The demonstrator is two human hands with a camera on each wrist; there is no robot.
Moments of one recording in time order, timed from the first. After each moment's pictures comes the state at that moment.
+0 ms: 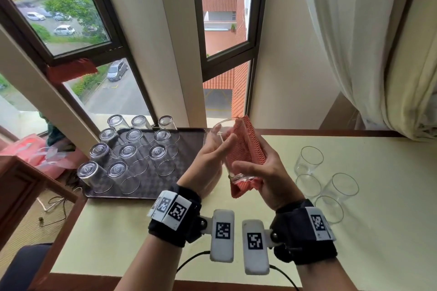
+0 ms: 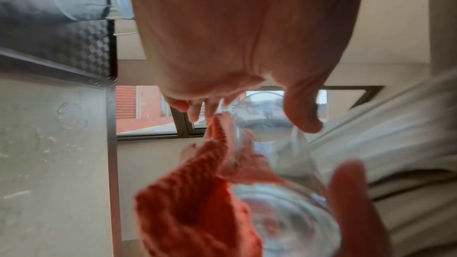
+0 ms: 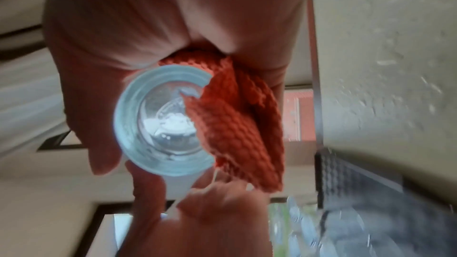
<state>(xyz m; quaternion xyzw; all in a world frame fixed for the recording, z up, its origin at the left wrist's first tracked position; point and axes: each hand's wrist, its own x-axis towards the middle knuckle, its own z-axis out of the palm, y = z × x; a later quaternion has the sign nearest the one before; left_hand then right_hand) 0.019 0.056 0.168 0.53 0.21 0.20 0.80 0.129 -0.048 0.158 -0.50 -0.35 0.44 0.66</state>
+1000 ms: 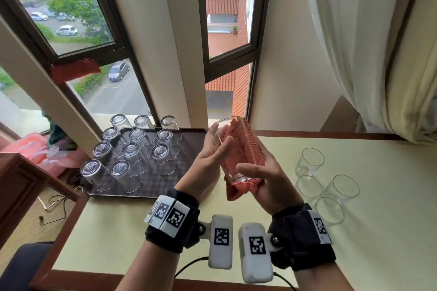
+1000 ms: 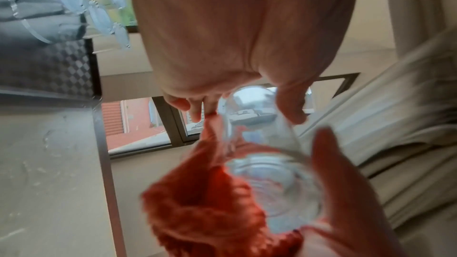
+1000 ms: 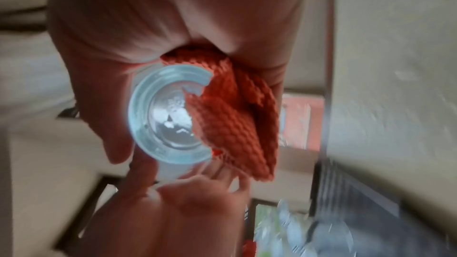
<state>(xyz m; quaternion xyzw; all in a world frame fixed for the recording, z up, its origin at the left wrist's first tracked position) 0.010 0.055 0.163 0.54 0.19 0.22 0.79 0.117 -0.051 0.162 -0.45 -0.34 0.48 0.67</state>
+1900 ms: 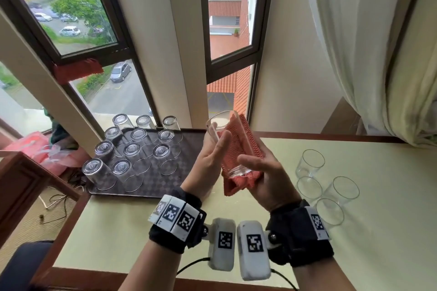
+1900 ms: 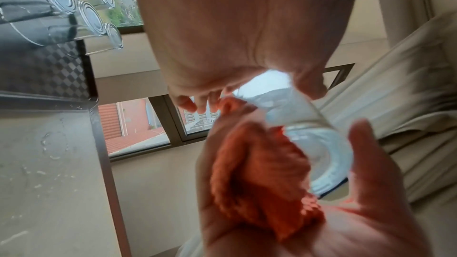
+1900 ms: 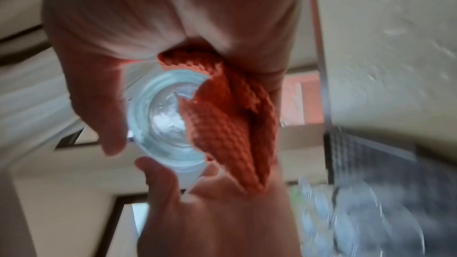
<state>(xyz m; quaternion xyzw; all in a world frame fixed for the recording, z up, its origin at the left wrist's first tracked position) 0.013 0.049 0.170 0.56 0.18 0.29 0.75 0.113 -0.046 0.168 -0.39 -0.32 0.51 0.70</state>
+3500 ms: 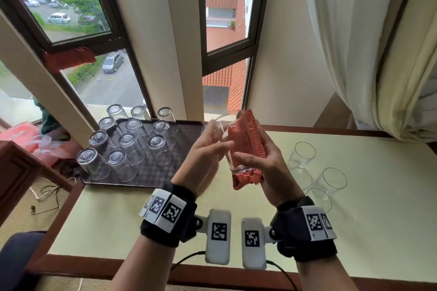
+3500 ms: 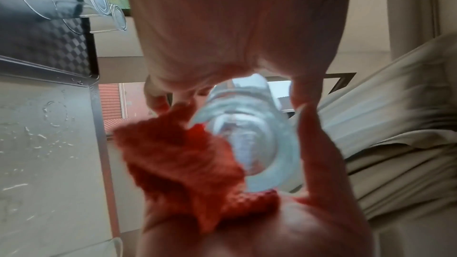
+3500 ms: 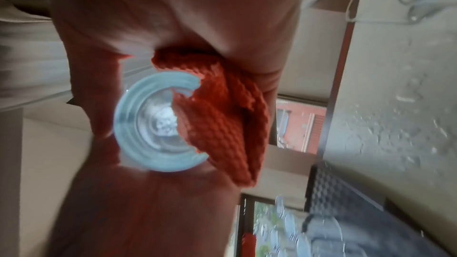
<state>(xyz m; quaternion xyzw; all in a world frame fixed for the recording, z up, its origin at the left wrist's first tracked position) 0.000 0.039 0.178 0.55 0.16 0.24 0.79 0.117 -0.065 0.172 -0.51 -0.34 0.43 0.67</state>
